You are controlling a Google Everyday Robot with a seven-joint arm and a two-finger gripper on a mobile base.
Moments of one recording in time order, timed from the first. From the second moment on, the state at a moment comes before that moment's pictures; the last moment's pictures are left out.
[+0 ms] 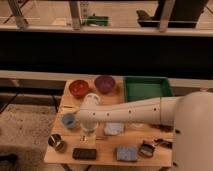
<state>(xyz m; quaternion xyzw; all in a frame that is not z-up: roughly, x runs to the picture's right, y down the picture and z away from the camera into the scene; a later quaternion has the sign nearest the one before) -0.094 0.240 0.779 -0.33 -0.11 -0.12 0.93</state>
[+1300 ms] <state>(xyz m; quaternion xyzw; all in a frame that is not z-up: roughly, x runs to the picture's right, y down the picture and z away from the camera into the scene) -0.074 0.249 0.801 -0.33 -0.10 -0.09 0.93</state>
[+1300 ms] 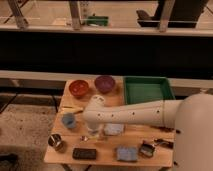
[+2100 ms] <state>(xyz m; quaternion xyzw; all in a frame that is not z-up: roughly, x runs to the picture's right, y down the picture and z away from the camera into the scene) -0.074 0.262 0.804 -0.34 -0.10 -0.08 0.93</state>
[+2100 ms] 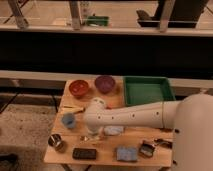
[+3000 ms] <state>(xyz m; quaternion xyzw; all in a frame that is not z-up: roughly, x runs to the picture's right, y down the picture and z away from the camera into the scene) -0.074 0.264 0.803 -0.34 -0.10 -0.08 0.93</state>
